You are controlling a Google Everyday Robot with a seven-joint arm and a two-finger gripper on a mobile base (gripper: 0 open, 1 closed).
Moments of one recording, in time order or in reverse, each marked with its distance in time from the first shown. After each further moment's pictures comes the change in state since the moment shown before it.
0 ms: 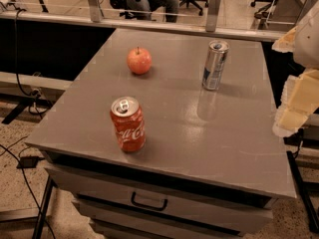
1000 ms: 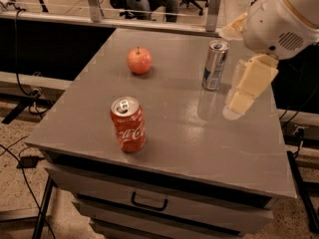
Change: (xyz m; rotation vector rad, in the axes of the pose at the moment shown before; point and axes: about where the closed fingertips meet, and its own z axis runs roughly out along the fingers) arm -0.094 -0.005 0.010 -0.046 -0.260 -0.140
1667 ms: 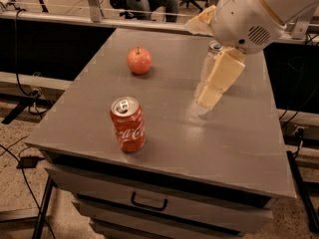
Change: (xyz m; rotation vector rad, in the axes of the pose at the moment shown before) arm -0.064 0.003 0.013 -0.044 -0.189 -0.091
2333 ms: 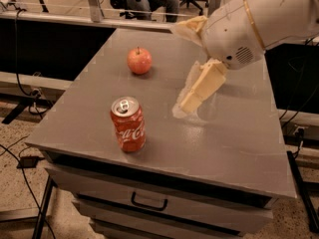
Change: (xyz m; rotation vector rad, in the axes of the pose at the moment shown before) arm -0.021 -0.001 0.026 0.023 -0.255 -0.029
